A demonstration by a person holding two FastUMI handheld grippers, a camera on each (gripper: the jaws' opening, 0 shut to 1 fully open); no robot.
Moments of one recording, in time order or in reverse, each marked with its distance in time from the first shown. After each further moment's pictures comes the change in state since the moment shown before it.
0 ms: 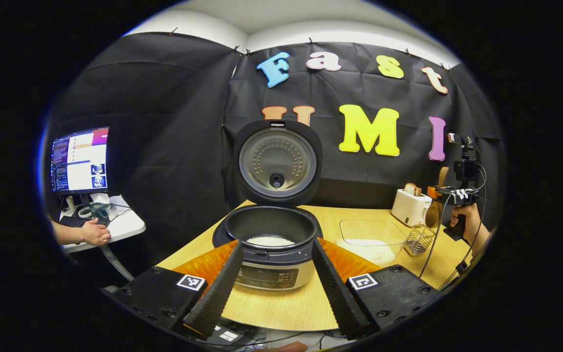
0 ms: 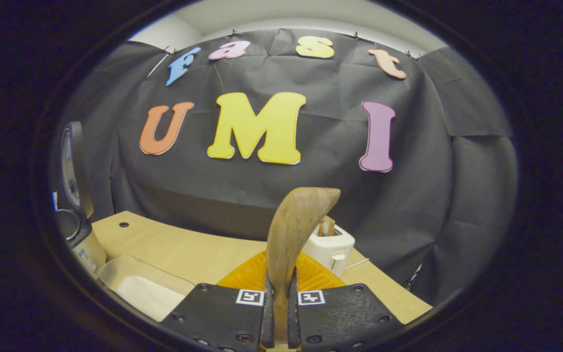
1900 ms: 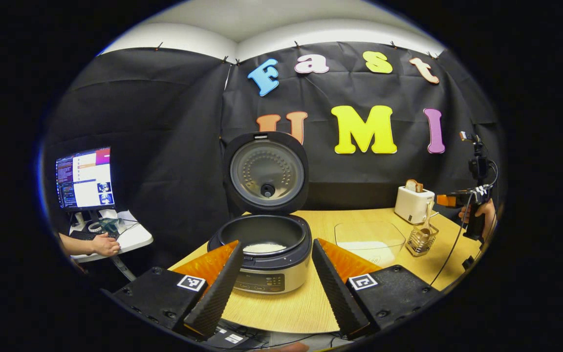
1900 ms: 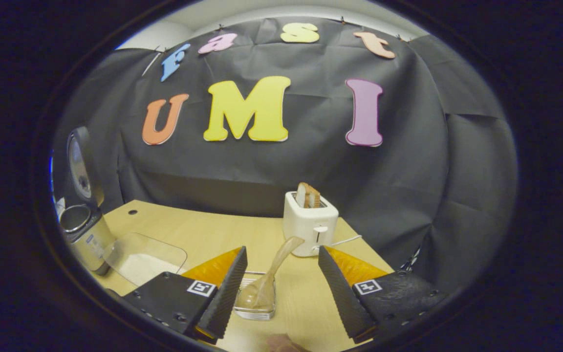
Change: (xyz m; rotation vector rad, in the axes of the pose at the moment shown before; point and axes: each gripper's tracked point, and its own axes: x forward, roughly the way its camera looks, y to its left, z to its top) left arm -0.009 -0.028 0.022 0.055 -0.034 0.045; right arm -0.079 -0.063 -0.014 -0.010 0.123 0.040
